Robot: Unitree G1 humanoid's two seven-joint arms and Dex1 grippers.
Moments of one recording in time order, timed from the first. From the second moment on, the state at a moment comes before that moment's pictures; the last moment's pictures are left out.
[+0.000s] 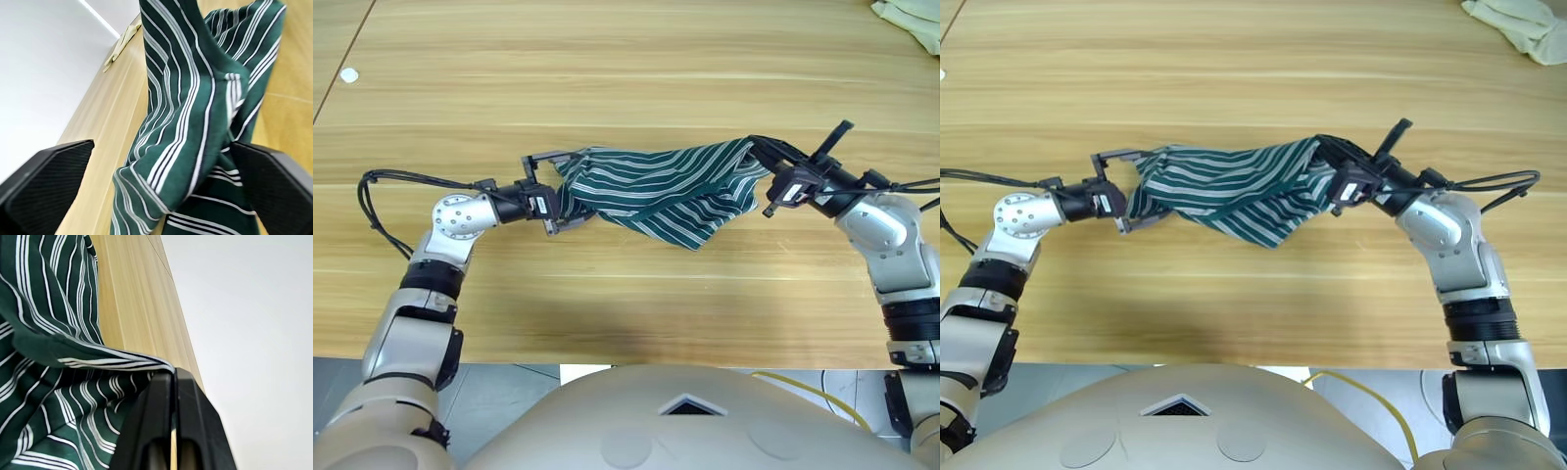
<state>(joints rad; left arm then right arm) -0.38 0.60 -0.26 0.72 0.09 -0.91 -0.82 -0.11 -0.73 0.07 0.07 -0.29 -0.55 0.45</state>
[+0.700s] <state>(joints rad) -0.37 0.61 -0.25 0.68 0.04 -0.92 -0.82 -0.11 -0.73 0.07 0.07 -0.30 -0.55 0.44</state>
